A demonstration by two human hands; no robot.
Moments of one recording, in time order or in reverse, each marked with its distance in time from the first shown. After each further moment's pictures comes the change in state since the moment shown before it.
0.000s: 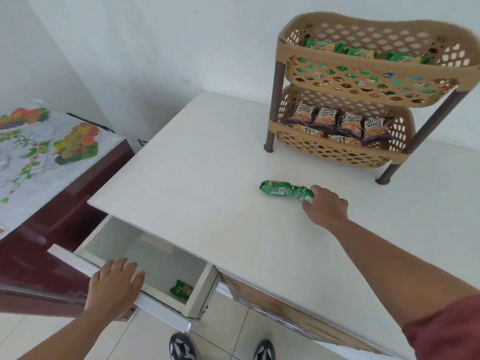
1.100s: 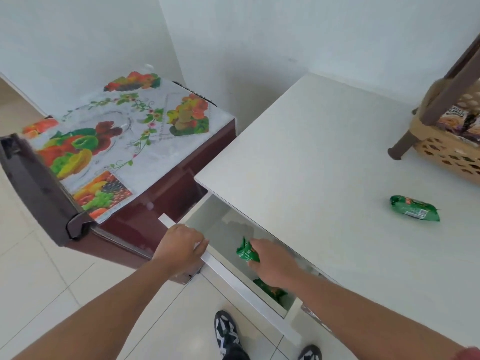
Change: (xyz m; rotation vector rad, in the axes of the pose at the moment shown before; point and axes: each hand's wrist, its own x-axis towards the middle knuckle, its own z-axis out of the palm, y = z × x) left_hand 0.054 -0.112 -0.053 -0.207 0.009 0.297; right_hand -0.142 -0.317 0.184 0.186 -0.565 -0.580
